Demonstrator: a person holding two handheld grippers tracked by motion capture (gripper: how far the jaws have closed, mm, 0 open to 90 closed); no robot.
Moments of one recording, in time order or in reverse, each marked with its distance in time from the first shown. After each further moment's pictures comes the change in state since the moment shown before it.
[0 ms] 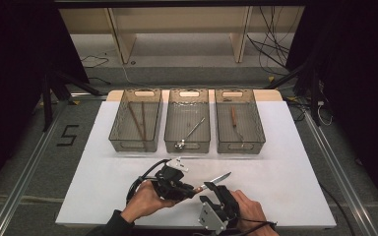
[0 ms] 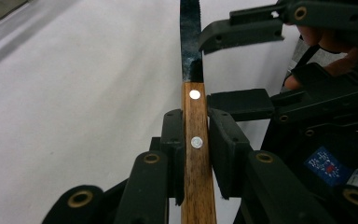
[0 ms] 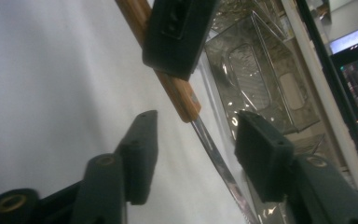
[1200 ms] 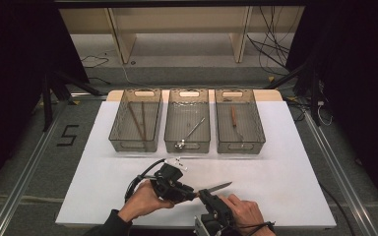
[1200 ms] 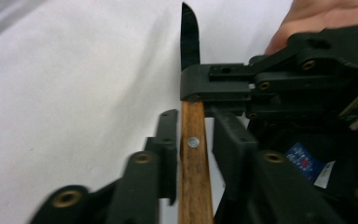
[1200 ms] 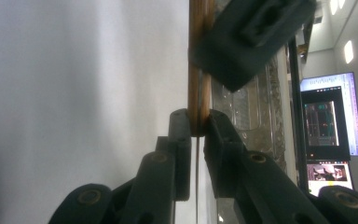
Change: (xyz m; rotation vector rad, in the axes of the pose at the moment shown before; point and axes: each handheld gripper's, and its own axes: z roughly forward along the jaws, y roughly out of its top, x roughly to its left) left arm 0.003 0.002 -0.006 -0.005 -0.076 -0.043; right arm 0.019 0.005 0.003 0.025 -0.062 -0.288
